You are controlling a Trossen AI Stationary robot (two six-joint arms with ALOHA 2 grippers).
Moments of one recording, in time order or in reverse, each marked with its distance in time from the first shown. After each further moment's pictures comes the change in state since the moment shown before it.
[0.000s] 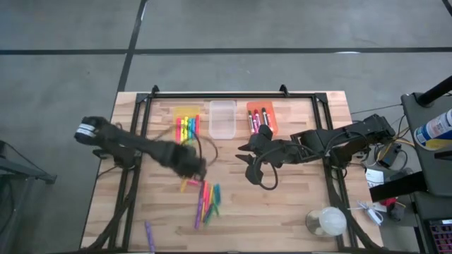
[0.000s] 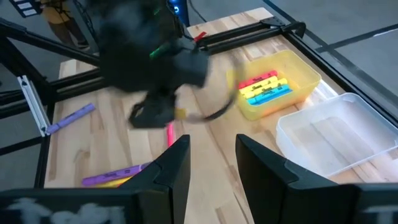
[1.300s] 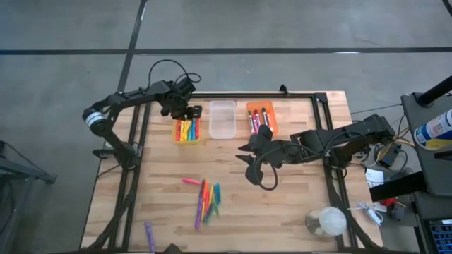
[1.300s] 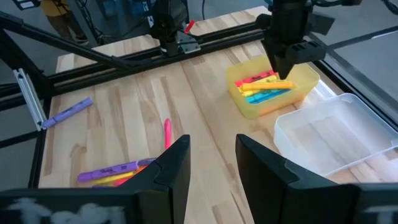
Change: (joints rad) left arm 0.947 0.100 0.028 0.121 0.217 0.674; right arm 0.000 0.002 -0.002 -0.009 -0.001 -0.020
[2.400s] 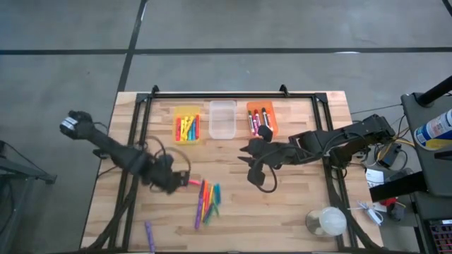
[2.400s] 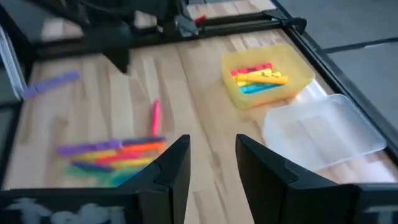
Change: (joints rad) left arm -1.257 -0.339 -0.139 -0.113 -0.296 -1.318; right arm 0.000 0.001 -0.024 -0.037 -0.007 -0.102
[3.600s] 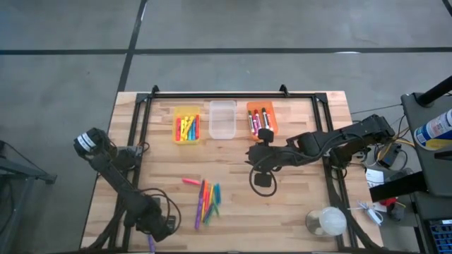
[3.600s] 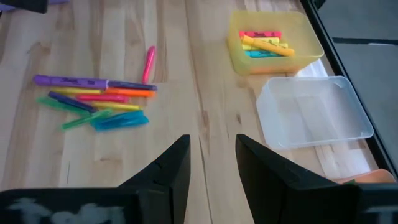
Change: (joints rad) left arm -0.380 0.361 -0.016 0.260 0.499 -0.467; right arm 0.000 0.003 -0.027 -0.129 -0.053 -0.121
